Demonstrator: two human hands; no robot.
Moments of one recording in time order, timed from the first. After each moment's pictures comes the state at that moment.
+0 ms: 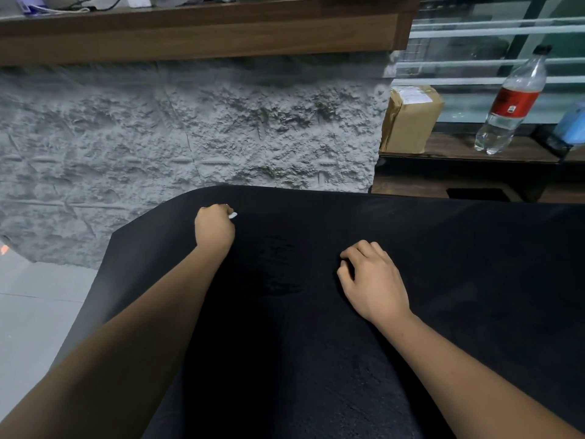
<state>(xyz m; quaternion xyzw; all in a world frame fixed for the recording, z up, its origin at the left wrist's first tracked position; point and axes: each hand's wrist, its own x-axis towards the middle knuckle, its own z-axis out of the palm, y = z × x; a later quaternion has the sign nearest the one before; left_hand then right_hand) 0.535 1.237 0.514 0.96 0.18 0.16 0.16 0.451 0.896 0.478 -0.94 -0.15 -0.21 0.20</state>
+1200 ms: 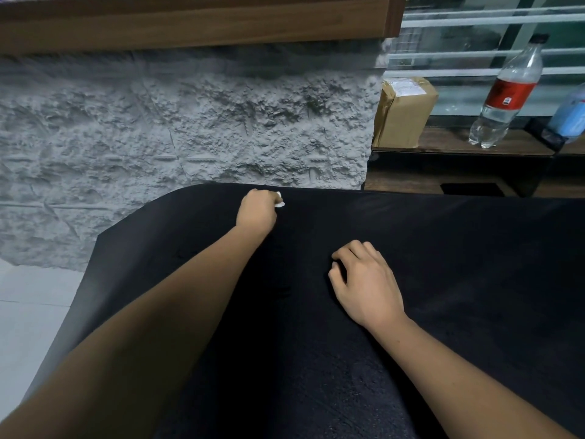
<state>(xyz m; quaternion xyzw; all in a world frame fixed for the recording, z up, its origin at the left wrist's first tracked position) 0.595 1.147 0.513 0.98 0.00 0.13 0.14 0.454 0.895 0.476 -0.94 -0.15 -0.21 0.20</state>
